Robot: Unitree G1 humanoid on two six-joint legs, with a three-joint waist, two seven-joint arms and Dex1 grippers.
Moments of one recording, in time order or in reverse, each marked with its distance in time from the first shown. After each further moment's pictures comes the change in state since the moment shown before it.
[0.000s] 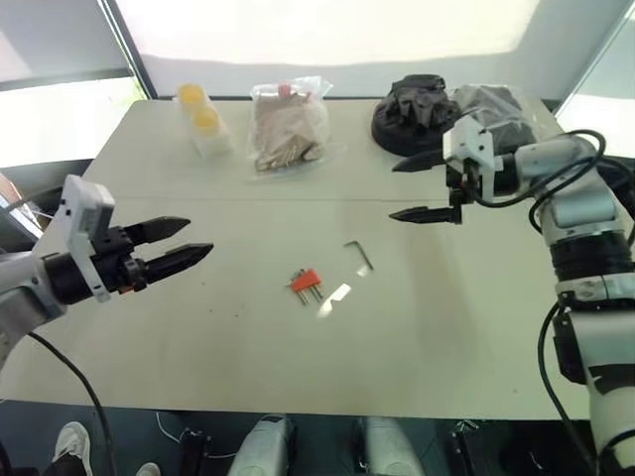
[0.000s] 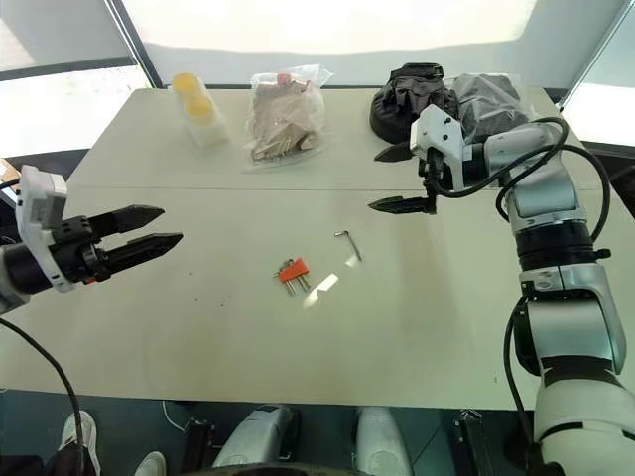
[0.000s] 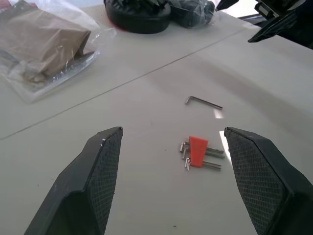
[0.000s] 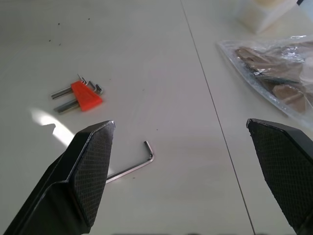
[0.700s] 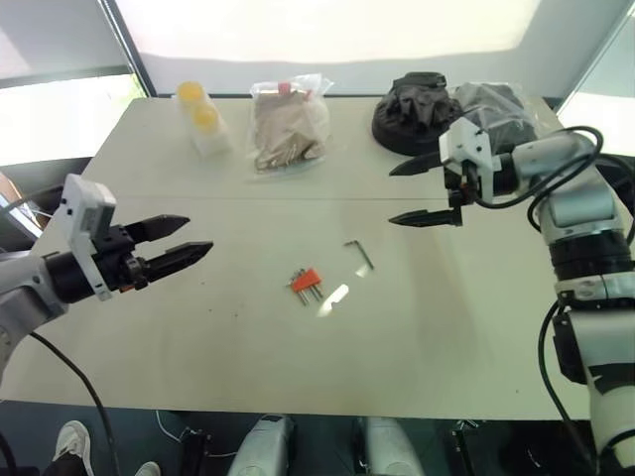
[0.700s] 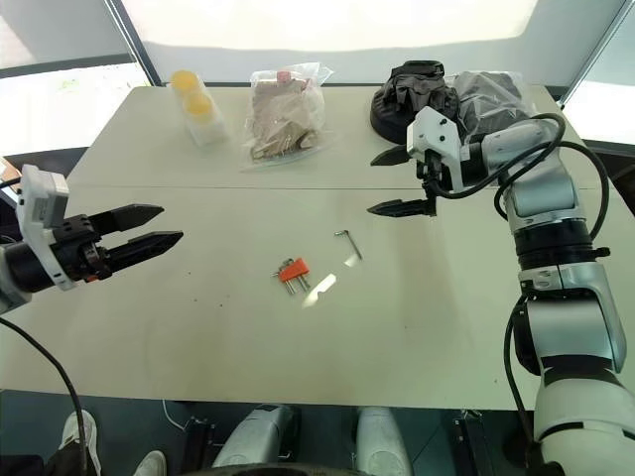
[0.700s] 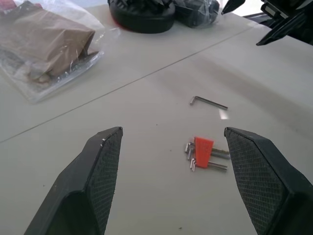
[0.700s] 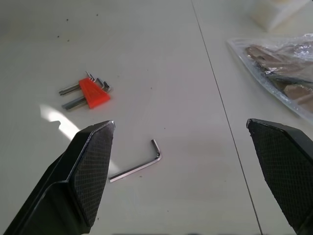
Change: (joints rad) left arm -0.011 -0.016 0.000 -0.009 0.031 -0.002 0.019; right arm 0.001 0.007 0.007 -0.021 -0.003 0.019 0.009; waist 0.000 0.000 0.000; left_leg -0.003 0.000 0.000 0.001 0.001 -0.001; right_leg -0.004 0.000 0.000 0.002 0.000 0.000
